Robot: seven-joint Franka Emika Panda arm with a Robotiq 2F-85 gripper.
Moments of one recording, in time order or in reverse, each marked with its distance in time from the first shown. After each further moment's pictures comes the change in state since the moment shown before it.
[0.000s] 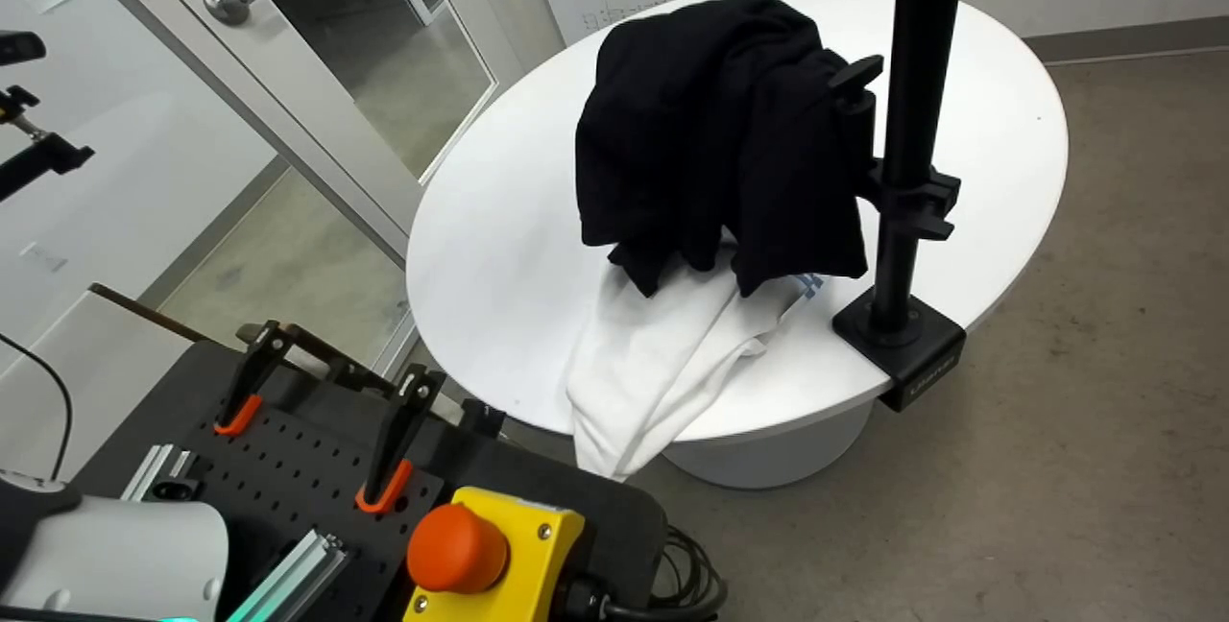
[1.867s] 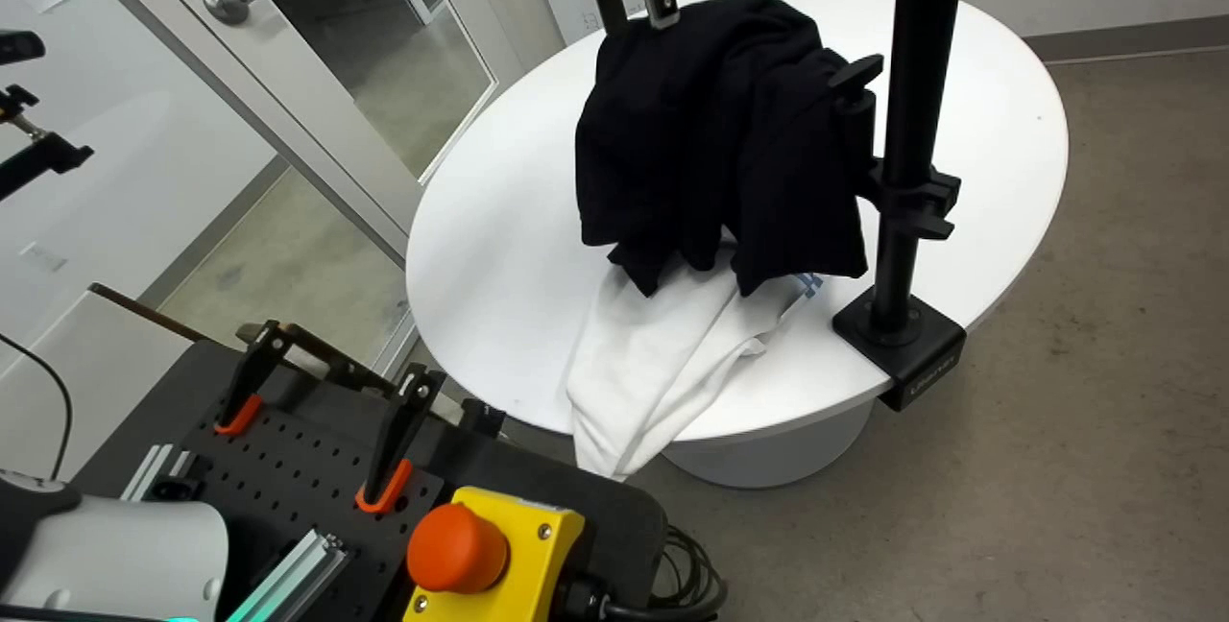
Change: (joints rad) arm 0.003 0.404 -0.146 0.238 -0.022 -0.175 -0.072
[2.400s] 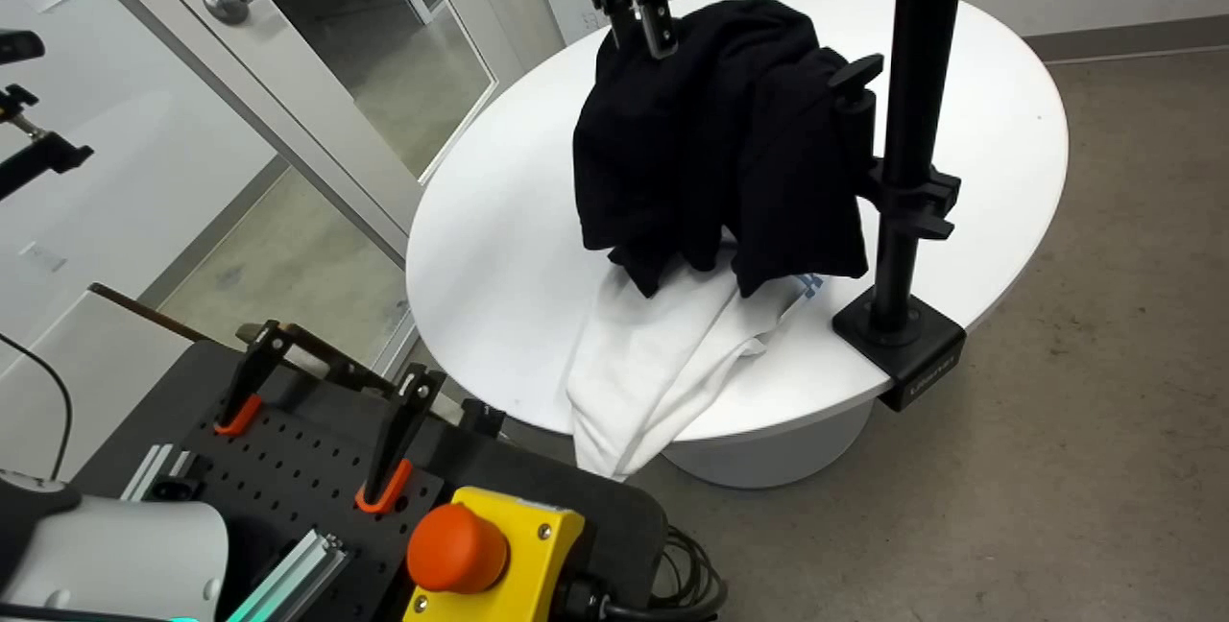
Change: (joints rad) arm 0.010 0.015 -0.018 -0.006 0.000 0.006 0.018
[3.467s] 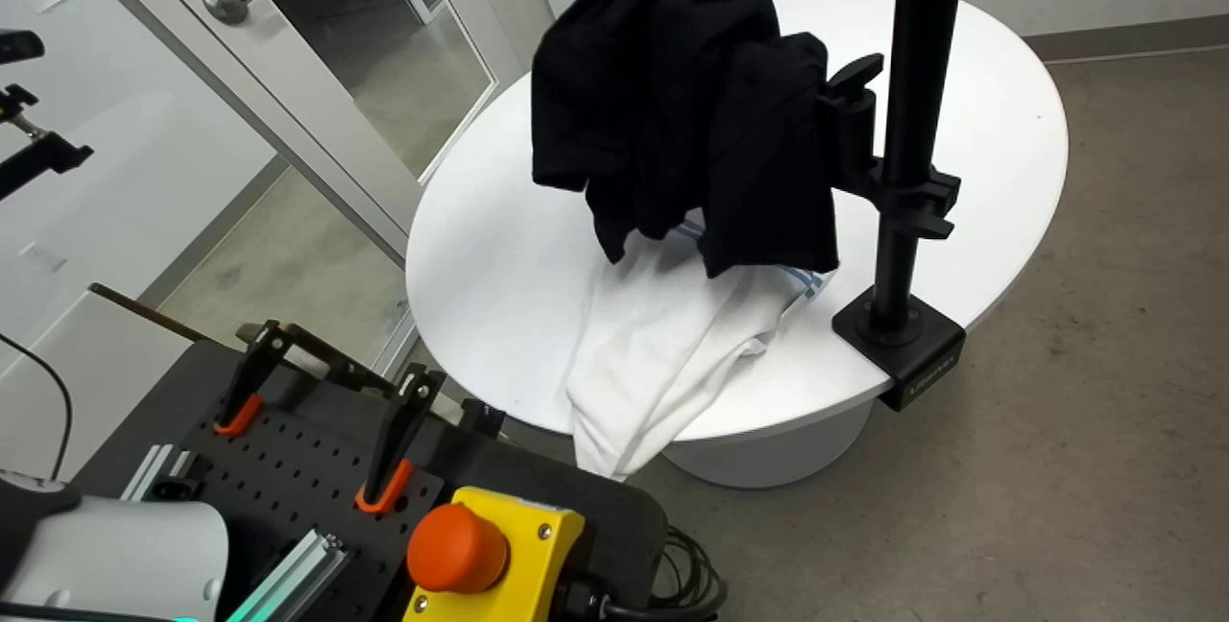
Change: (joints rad) arm 0.009 -0.060 0.012 0.028 0.102 -0.007 0.064
